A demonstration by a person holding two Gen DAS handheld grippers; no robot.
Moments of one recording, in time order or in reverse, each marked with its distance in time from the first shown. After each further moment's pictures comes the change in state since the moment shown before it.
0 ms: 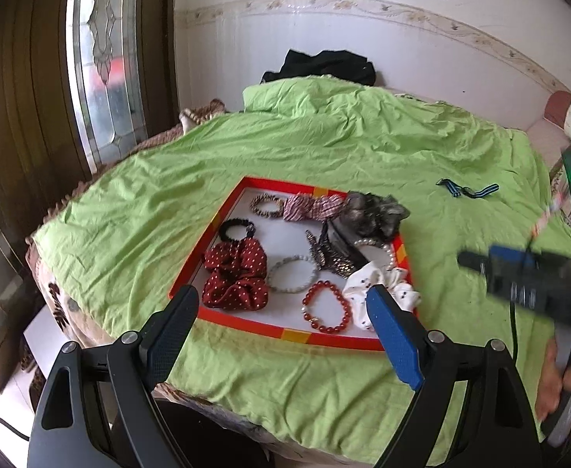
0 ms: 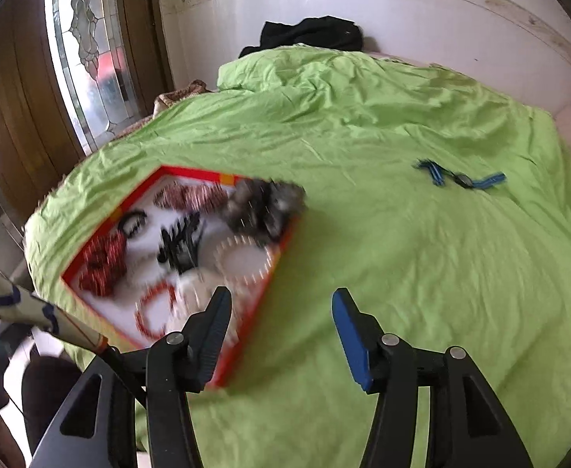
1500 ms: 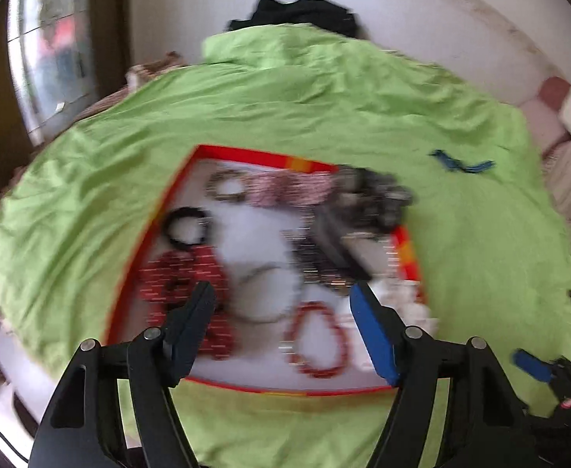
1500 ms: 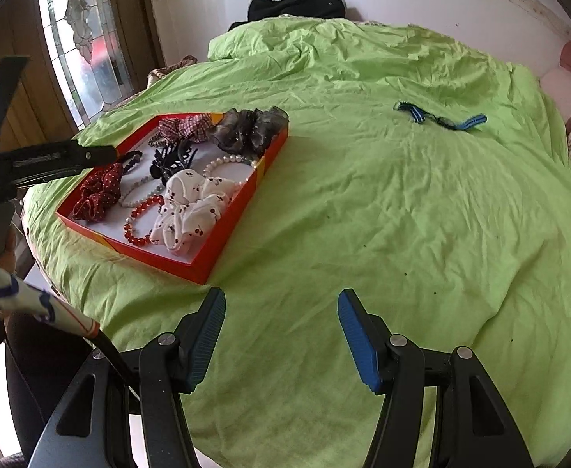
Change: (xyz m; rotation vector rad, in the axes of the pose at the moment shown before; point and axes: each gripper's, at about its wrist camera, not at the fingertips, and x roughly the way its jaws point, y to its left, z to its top) left arm 0.102 -0.003 0.032 0.033 0.191 -0.186; right arm -0.007 -0.011 -0.080 0.047 0.066 -0.005
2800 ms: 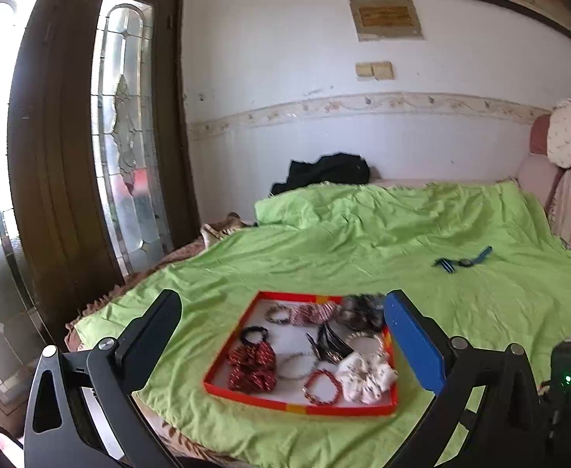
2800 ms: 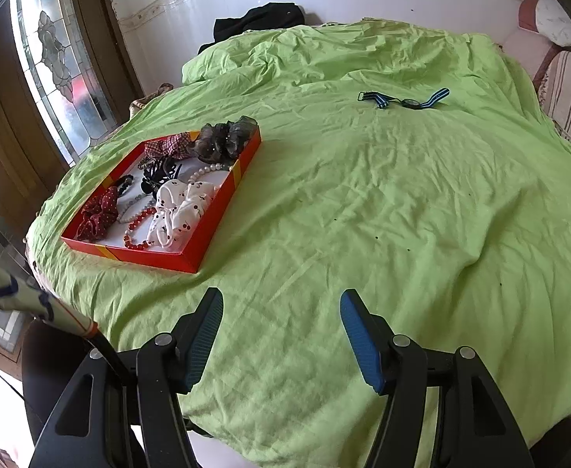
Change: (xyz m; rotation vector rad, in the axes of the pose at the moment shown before) left arm -0.176 -0.072 -0.043 0.093 -0.547 0.286; right arm -0.029 -0.016 -0.029 0.146 -0.061 -0.005
